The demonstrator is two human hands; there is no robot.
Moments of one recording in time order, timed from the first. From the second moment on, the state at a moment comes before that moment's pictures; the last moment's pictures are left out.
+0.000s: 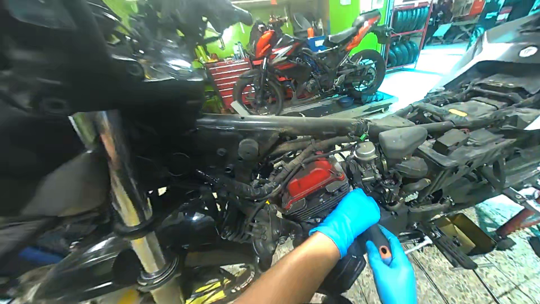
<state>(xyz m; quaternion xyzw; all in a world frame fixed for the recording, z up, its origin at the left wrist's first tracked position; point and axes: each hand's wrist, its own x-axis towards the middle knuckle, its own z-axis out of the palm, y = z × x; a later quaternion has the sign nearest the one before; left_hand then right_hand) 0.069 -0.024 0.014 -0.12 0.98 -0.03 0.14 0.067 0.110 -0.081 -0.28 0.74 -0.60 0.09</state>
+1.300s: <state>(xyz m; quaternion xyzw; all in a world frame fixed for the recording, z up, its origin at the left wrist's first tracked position) 0.064 -0.027 -0.009 -0.08 0.98 -0.15 0.09 0.054 0.124 -0.089 -0.21 0.62 -0.71 0.27</state>
